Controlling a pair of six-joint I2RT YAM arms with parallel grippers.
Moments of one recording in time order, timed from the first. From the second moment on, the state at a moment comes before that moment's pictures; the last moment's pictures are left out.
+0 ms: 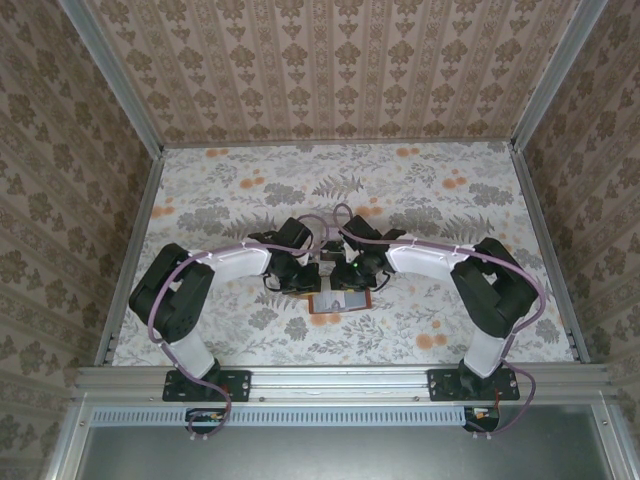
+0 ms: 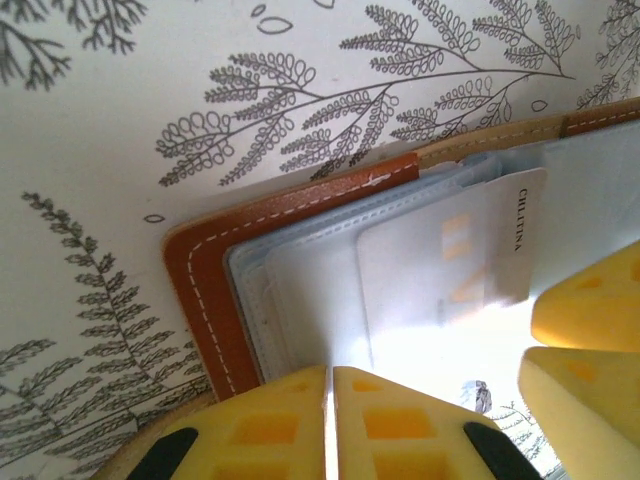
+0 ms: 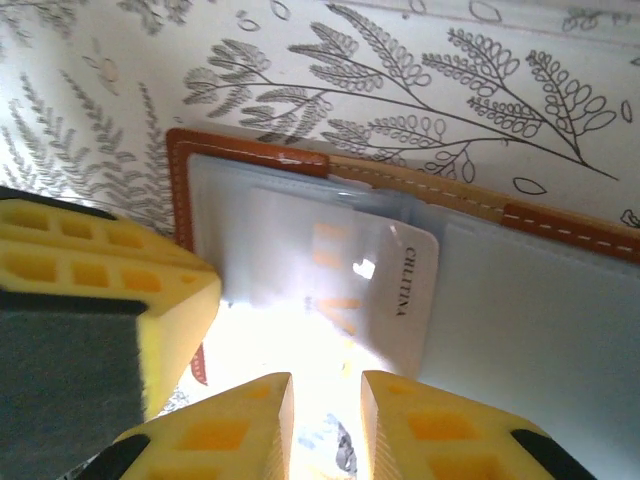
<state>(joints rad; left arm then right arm) -0.69 1.69 0.92 -0.50 0.43 -0.61 0.68 1.75 1.05 -0.48 -0.36 0.68</state>
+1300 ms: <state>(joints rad) -0.74 1.73 0.97 -0.52 0.43 -0.60 0.63 1.79 0.98 -0.38 -0.46 0.69</state>
